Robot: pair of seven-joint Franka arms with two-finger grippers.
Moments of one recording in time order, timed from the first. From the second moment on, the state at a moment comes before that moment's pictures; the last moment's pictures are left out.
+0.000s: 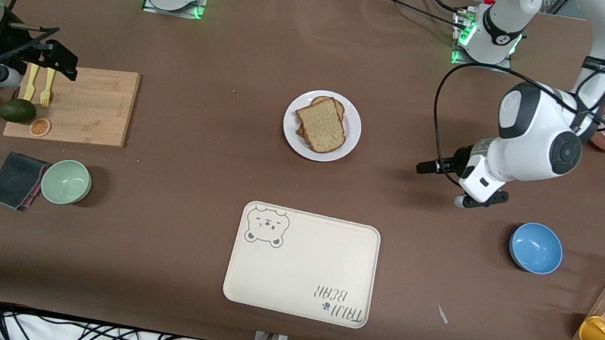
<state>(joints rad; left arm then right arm) -0.13 0.25 -0.13 -2.10 -0.48 2.18 -0.30 0.06 0.05 0.02 -1.64 -0.02 1.62 0.03</state>
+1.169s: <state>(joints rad) -0.22 0.34 -0.18 -2.29 -1.30 2.28 0.42 0.06 0.06 0.02 -1.64 -0.02 1.62 0.03</state>
